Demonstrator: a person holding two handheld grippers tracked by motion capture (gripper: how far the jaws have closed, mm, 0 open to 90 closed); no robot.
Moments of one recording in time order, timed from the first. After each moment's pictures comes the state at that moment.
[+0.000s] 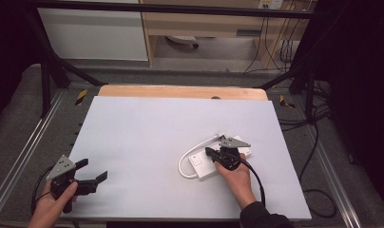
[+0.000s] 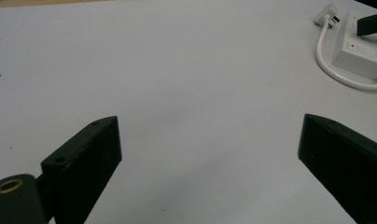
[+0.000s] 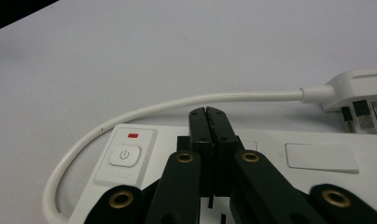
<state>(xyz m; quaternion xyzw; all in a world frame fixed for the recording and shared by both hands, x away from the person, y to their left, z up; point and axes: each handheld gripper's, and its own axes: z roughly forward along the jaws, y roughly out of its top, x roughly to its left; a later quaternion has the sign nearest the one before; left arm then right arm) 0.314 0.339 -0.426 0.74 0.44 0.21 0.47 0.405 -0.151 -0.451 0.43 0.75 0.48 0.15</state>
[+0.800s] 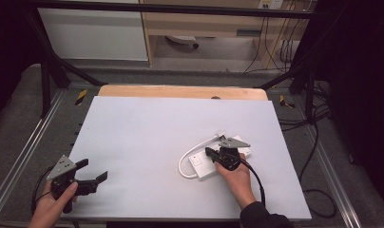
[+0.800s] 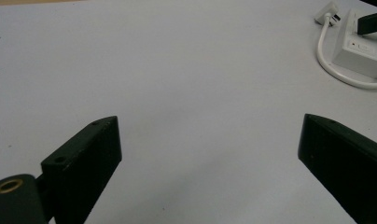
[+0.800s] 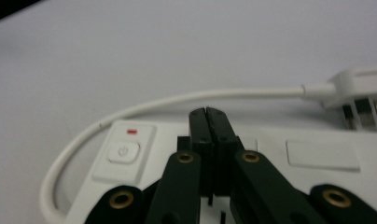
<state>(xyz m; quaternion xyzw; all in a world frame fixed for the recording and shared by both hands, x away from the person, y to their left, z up) 0.314 0.338 -0.427 0.74 0.44 0.21 0.47 0.404 -0.150 -0.453 0.42 0.76 0.47 0.16</state>
